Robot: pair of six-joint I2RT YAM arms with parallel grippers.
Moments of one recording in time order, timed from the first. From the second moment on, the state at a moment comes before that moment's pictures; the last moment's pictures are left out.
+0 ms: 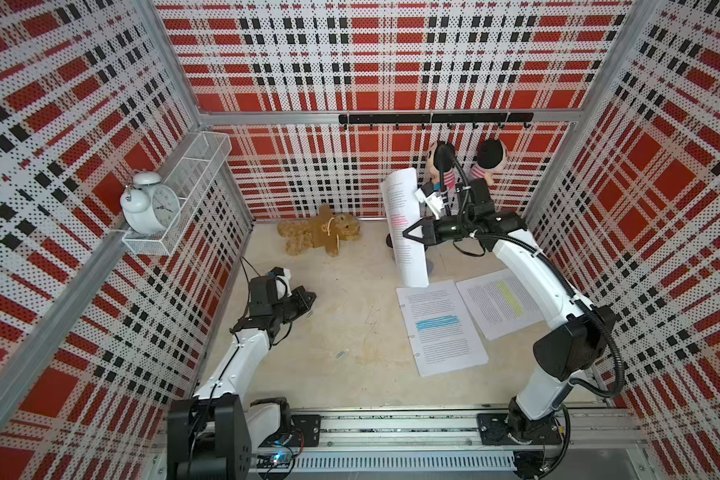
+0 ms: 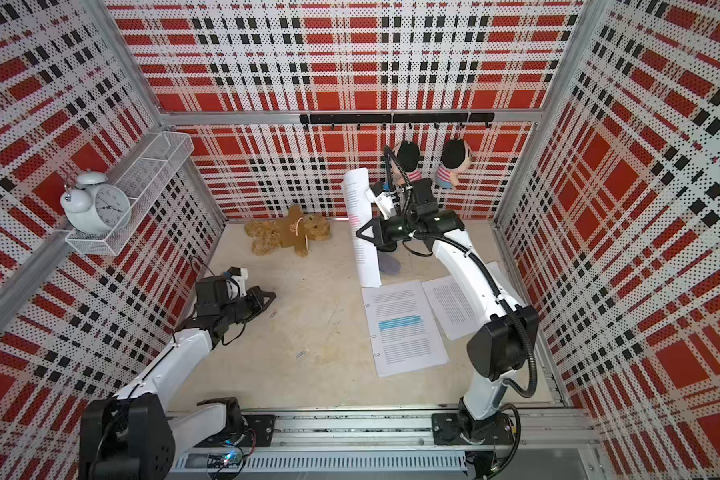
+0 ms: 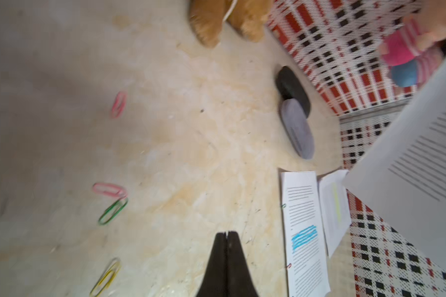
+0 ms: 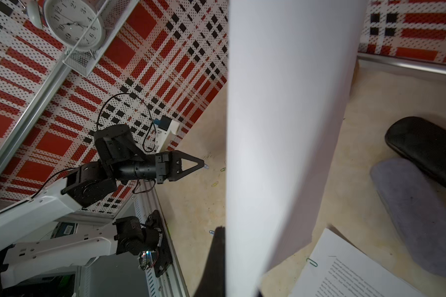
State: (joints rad) left arm 0.09 1.14 0.56 -0.20 0.49 -0.58; right arm 0.42 1.75 1.83 -0.73 -0.74 0.17
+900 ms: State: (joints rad) left arm 0.17 1.08 0.65 -0.44 0.28 -0.57; right arm 0.62 2.02 1.65 -0.18 -0.63 0.49
